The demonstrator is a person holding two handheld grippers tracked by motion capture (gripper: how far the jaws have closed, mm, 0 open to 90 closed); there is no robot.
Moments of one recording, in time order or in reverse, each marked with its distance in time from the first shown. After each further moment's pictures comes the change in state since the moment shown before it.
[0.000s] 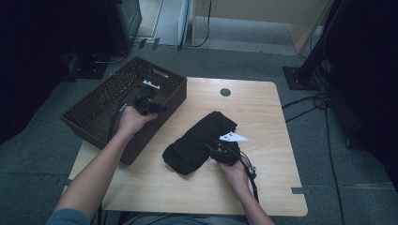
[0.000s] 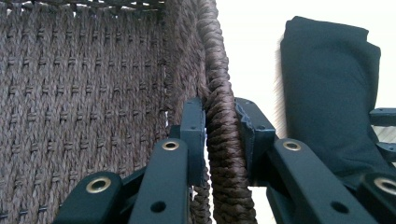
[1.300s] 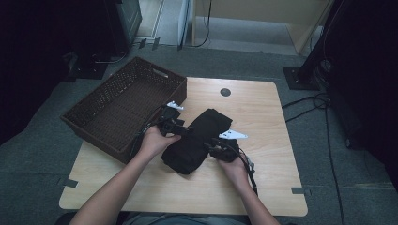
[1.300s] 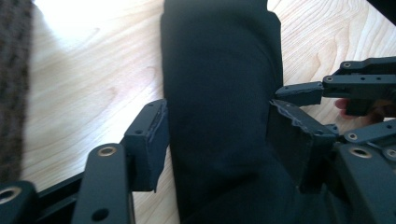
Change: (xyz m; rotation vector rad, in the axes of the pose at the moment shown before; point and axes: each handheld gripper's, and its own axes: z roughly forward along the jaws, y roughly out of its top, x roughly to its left) left arm -0.084 -0.028 0.043 -0.028 -0.100 0.061; right arm -0.009 0.003 0.012 -0.025 0.064 -0.023
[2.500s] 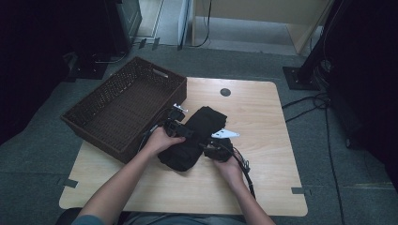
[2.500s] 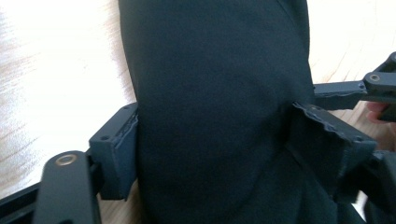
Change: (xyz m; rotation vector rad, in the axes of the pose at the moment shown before) left arm 0.024 -0.006 0.049 0.114 -0.094 -0.069; right arm 0.014 0.005 0.014 0.050 -0.016 -0.038
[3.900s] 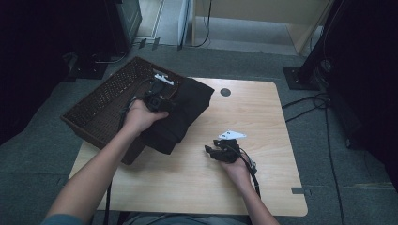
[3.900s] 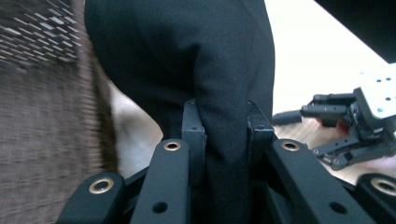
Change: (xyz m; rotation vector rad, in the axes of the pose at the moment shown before) left arm -0.025 0.054 -0.146 -0.106 0.133 0.121; right arm -0.014 -0.007 -0.016 0.023 0.005 -0.008
